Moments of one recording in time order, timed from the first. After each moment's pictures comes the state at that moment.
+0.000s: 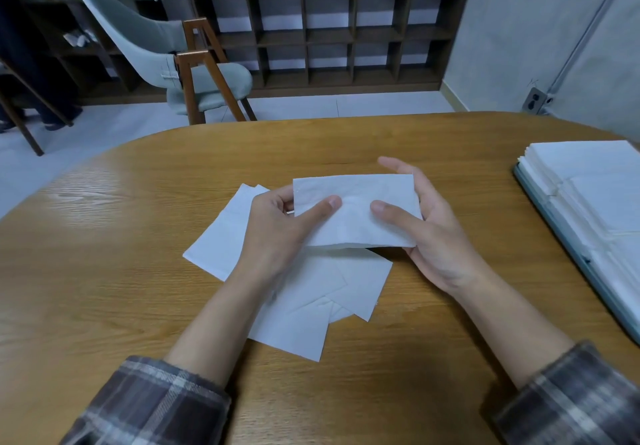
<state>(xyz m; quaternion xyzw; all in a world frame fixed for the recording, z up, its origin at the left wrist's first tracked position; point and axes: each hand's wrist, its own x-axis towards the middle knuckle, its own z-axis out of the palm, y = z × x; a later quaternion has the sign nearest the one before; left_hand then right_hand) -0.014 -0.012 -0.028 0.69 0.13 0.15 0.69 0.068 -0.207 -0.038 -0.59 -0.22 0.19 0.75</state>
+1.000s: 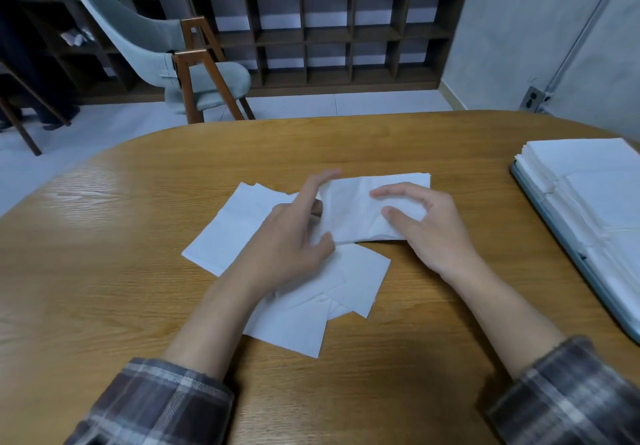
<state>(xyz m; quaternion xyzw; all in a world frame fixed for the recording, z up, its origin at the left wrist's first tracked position) -0.017 -0.002 -0.031 0.92 -0.03 0.09 0.39 0.082 -0.211 -0.049 -0.79 -0.23 0.03 0.58</state>
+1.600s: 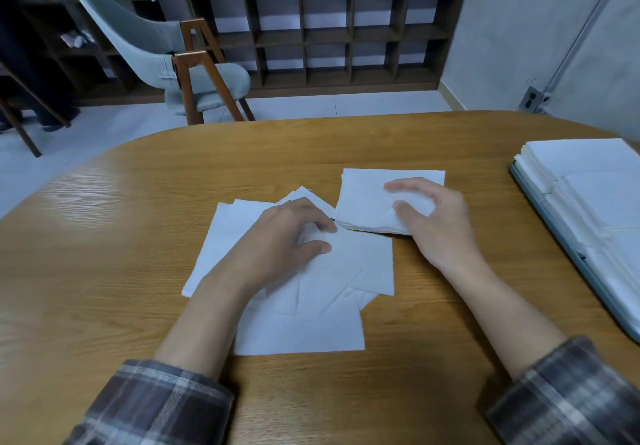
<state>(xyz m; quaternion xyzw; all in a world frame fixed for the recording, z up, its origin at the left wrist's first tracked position) -0.004 0.022 -0.048 0.95 -0.06 0.07 0.31 0.088 -0.214 -0.052 -0.82 -0.18 -0.05 0.55</state>
